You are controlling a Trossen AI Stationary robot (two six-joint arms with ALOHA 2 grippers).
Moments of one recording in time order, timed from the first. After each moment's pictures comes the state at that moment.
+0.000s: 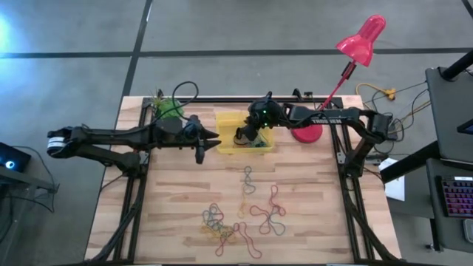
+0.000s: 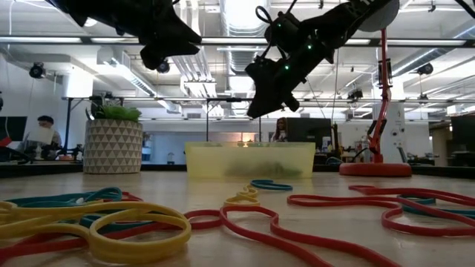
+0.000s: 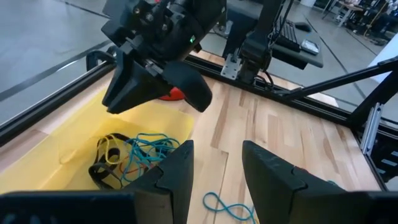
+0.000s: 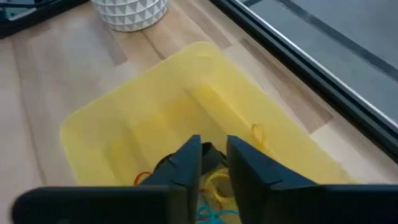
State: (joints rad) left arm 0.14 1.02 0.71 0.04 -0.04 -0.28; right arm -0.36 1.72 1.15 -0.13 0.07 0.24
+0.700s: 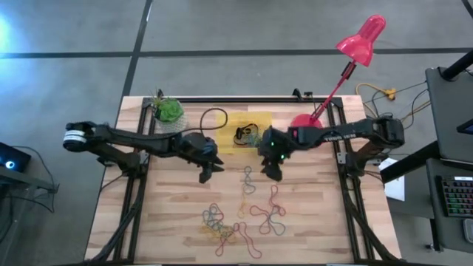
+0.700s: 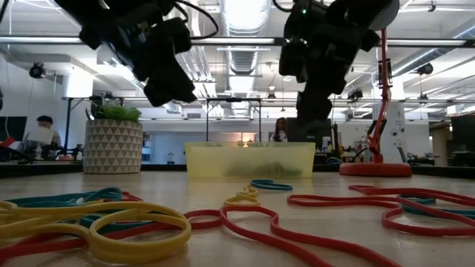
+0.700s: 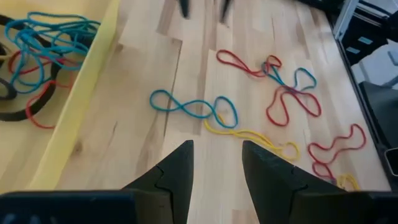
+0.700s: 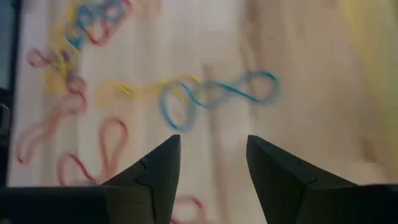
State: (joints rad) left arm 0.05 1.28 0.72 -0.05 0.19 -0.27; right arm -0.11 1.56 0.97 -0.40 -0.34 0.21
